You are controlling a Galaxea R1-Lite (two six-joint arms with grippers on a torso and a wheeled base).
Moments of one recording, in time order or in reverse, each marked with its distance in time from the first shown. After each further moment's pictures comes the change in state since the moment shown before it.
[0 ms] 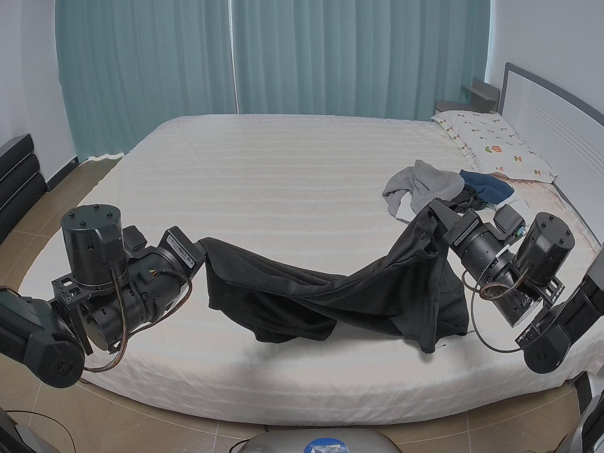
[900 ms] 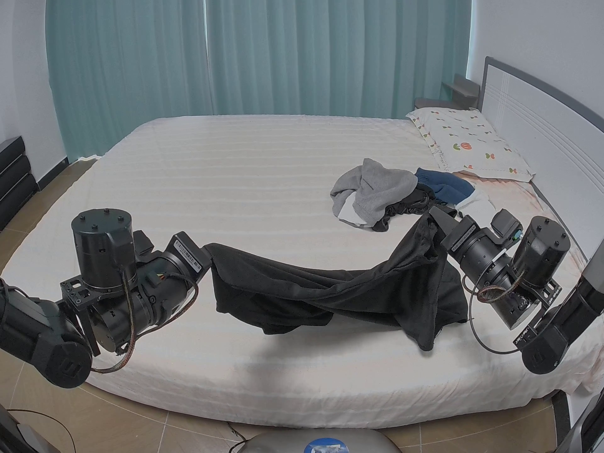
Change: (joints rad) left arm -0.007 0.032 -0.005 0.000 0.005 -0.007; right arm -0.011 0.021 0.009 0.000 -0.002 -0.030
